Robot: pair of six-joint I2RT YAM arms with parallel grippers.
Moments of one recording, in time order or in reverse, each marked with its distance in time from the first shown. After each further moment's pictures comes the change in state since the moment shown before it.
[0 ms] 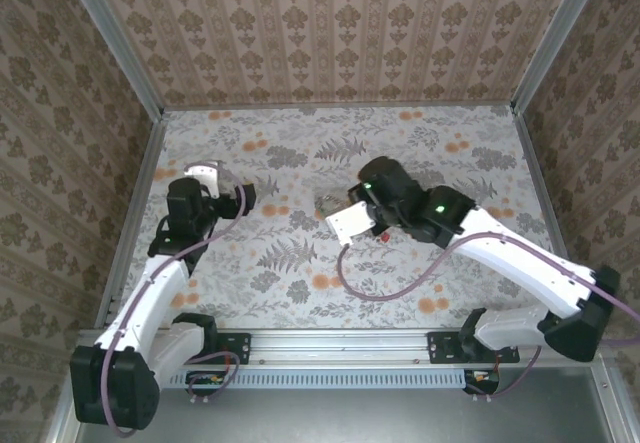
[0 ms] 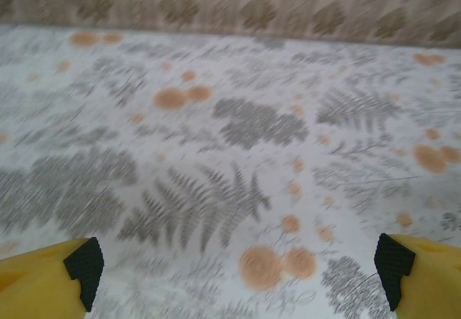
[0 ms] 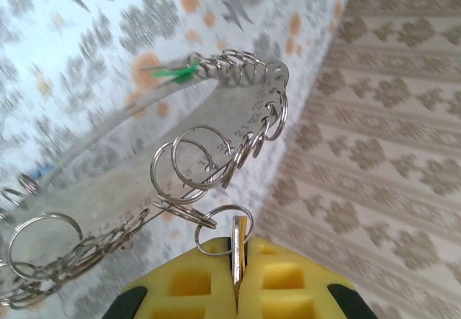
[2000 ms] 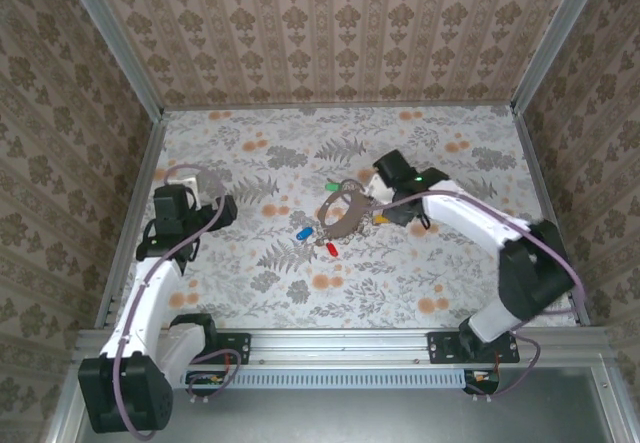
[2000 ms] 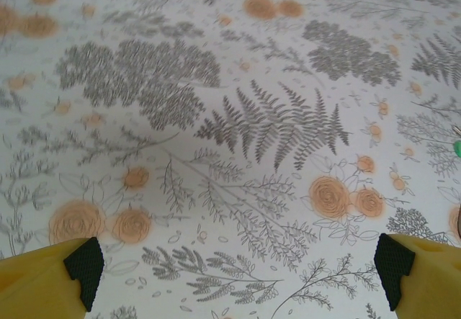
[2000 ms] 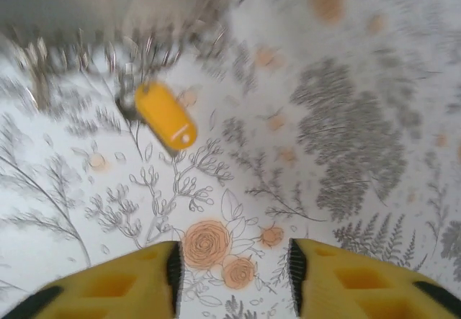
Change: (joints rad) left arm 0.116 -0.048 0.002 -0.229 -0.013 -0.020; right arm -0.391 0.138 -0.166 -0.009 0.019 0.836
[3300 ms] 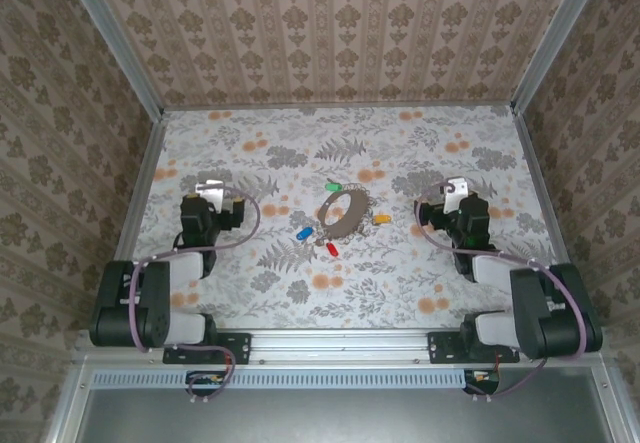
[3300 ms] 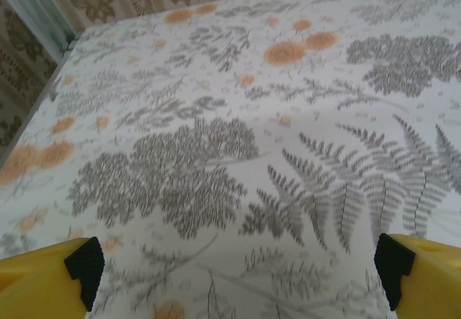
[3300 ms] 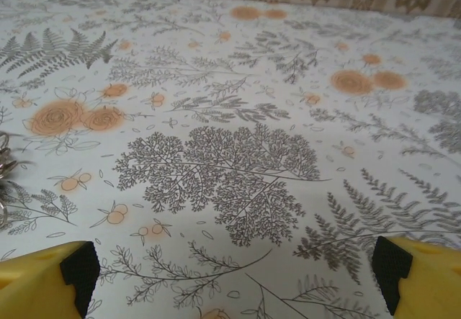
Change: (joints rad) left arm -0.035 0.514 -0.291 1.070 -0.134 0.327; right arm -0.447 -0.103 -0.826 1.405 -0.237 0.461
